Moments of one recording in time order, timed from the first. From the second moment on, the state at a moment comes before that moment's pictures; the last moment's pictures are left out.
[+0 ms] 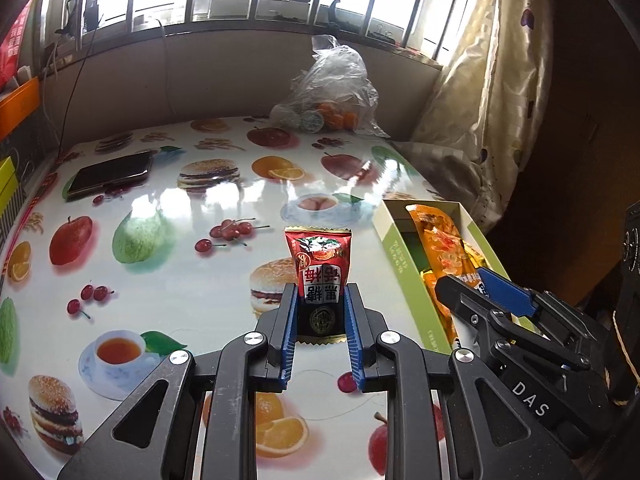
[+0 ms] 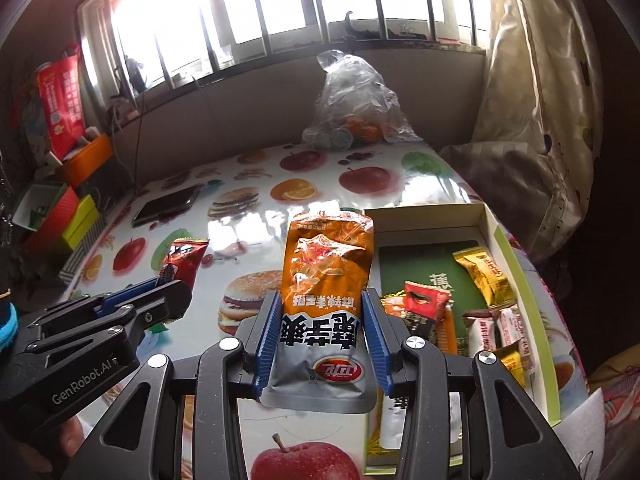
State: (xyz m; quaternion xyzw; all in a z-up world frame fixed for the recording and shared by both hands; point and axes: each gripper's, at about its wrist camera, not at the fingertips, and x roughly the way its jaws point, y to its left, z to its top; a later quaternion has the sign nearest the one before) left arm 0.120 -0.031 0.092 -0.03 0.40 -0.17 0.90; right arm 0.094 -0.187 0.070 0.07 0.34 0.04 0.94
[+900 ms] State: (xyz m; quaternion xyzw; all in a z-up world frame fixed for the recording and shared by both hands) left arm 0.130 -0.136 0.072 -0.01 0.44 -0.25 0.86; right arm 0.074 -0.284 0.043 0.09 0.38 -0.04 0.92
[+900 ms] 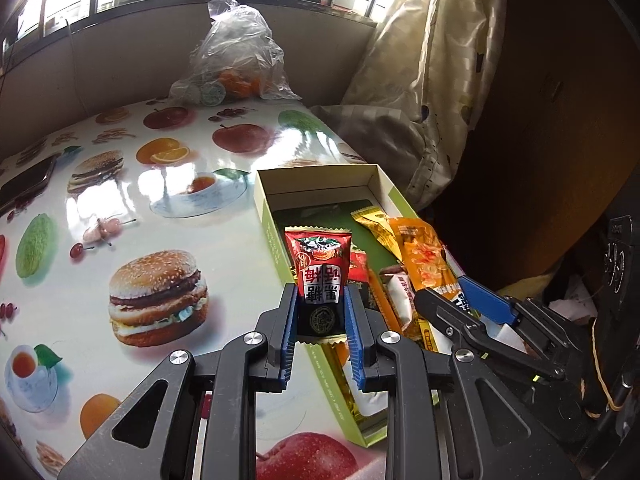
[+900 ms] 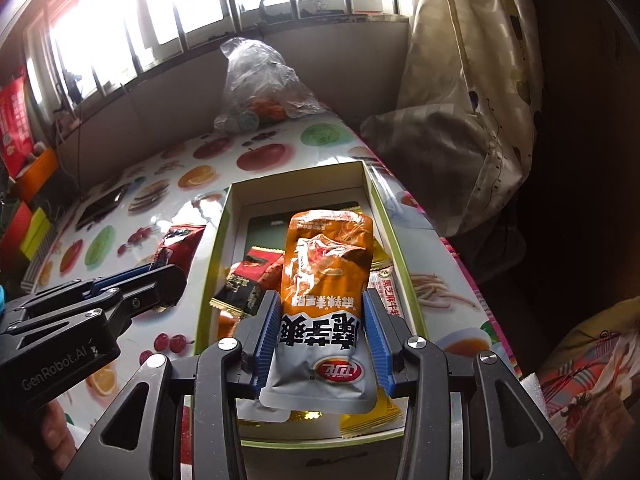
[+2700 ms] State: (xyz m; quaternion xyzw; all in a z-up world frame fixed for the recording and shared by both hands) left arm 0.135 -0.165 0.053 0.02 0.46 -0.25 0.85; right arm 0.072 -0.300 0.024 0.08 0.39 -0.04 0.92
